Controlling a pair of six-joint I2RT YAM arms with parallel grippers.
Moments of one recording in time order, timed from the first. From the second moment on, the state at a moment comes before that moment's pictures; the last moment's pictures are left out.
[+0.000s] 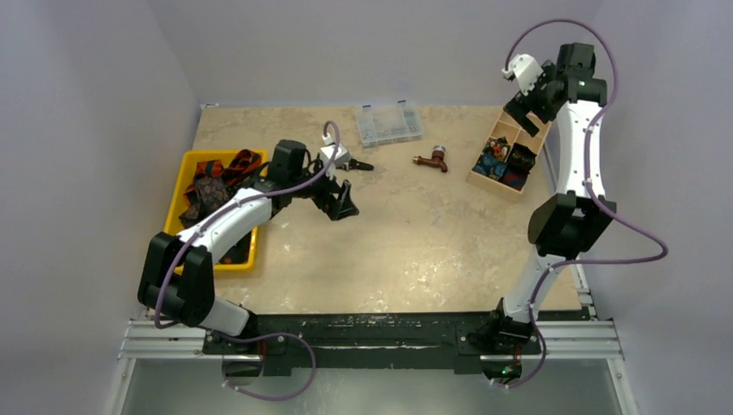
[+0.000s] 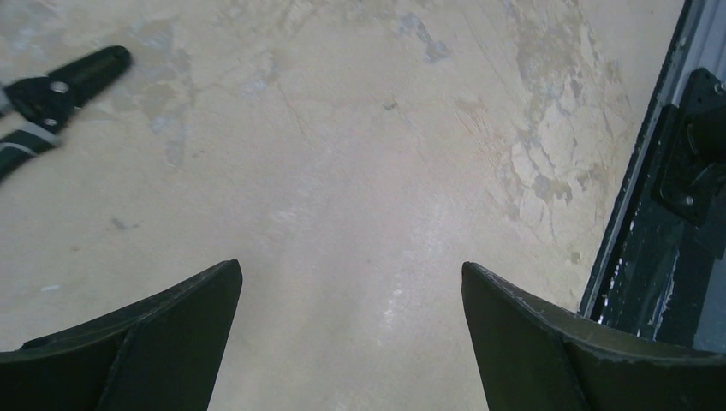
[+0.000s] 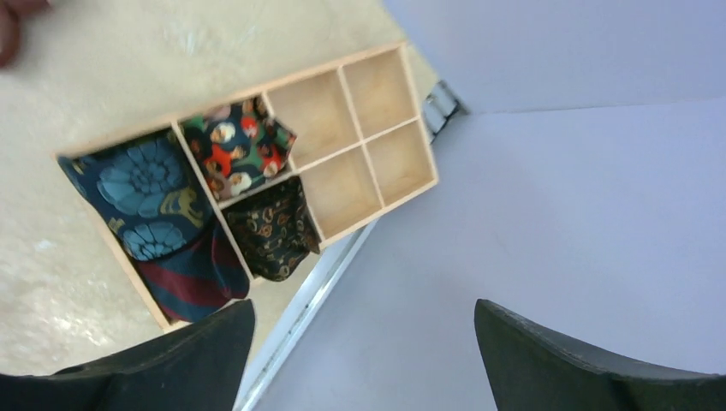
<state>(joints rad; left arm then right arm) -0.41 1.47 0.97 -0.18 0.66 0.12 -0.20 1.99 2.20 -1.05 -0.07 -1.03</state>
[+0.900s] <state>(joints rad) -0.09 1.27 1.17 -0.82 0.24 0.16 -0.21 1.42 1.10 -0.69 -0.56 -0.40</state>
